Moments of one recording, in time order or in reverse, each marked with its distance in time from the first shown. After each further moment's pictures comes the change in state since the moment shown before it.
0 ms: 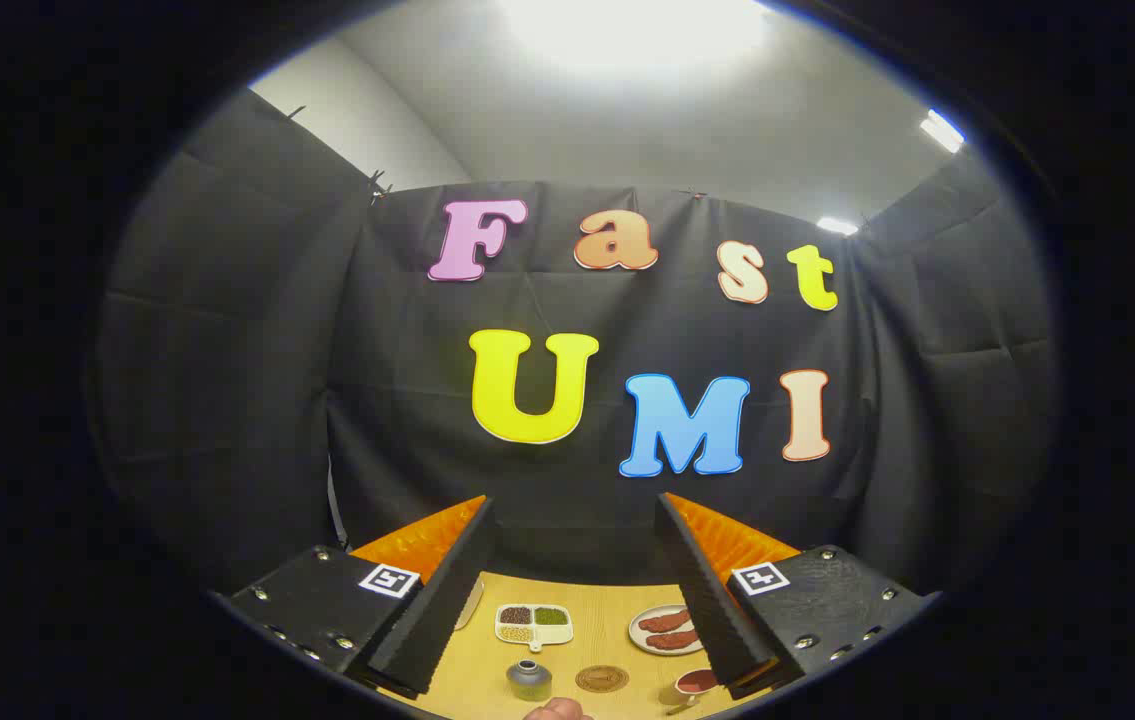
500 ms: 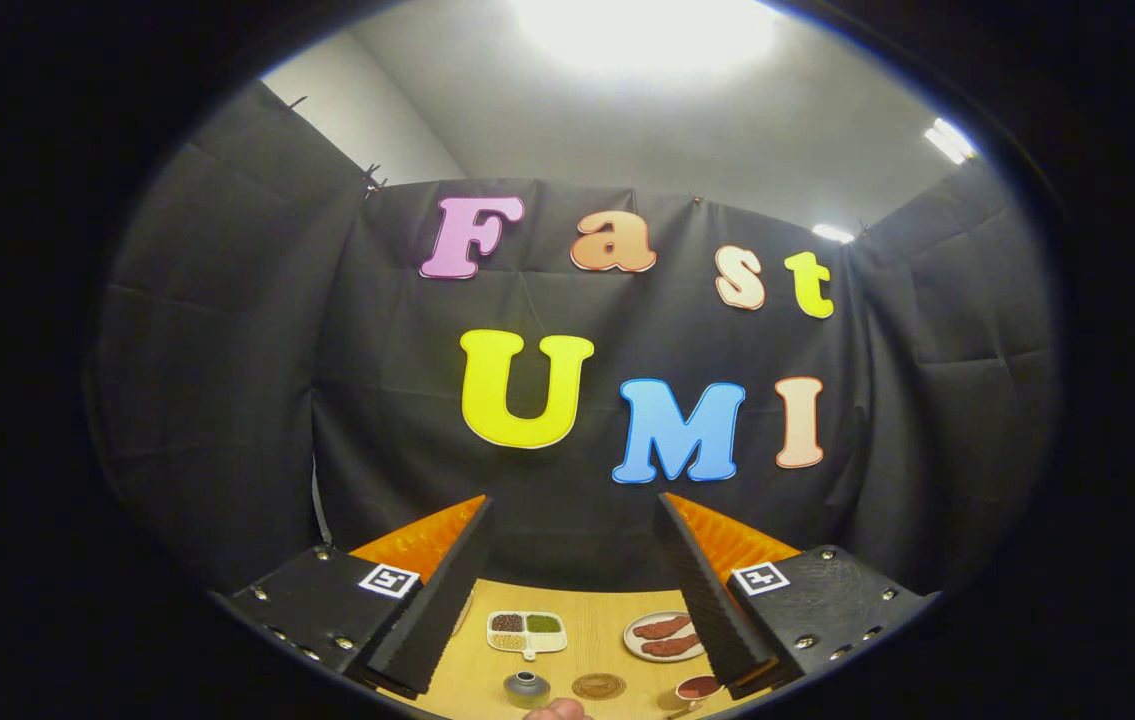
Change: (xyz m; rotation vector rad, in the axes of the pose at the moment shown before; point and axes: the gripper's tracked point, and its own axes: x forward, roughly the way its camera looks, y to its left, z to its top) arm 0.017 0.013 -0.003 -0.032 -0.015 -0.020
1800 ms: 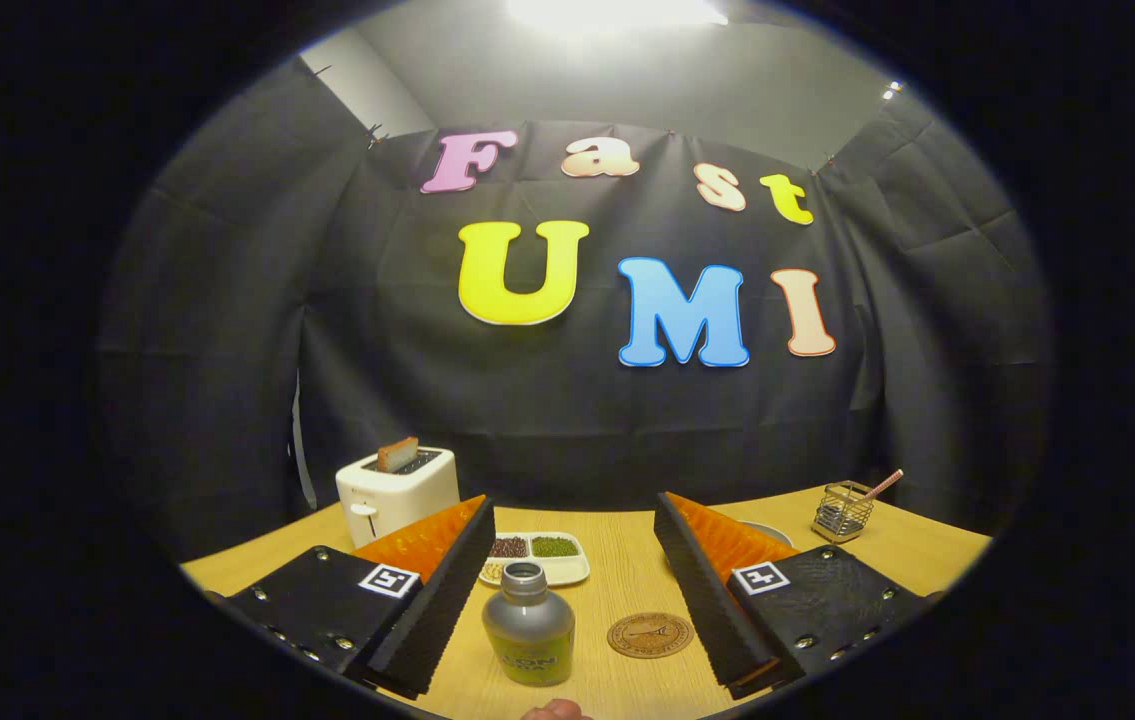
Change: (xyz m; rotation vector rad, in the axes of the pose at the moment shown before) arm 0.030 0.040 -0.309 0.032 0.036 0.012
